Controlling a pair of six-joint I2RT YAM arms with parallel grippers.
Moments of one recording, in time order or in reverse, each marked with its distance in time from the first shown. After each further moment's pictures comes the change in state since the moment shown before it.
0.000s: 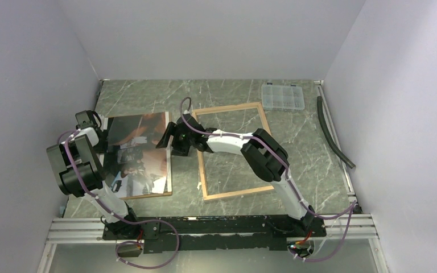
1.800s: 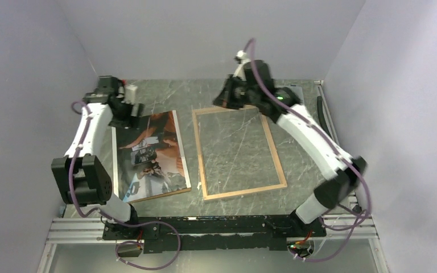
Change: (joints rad) left arm -0.286 -0.189 0.450 -0.691 0.309 -0.121; right arm -0.259 -0.633 0.140 -0.617 0.022 -0.515
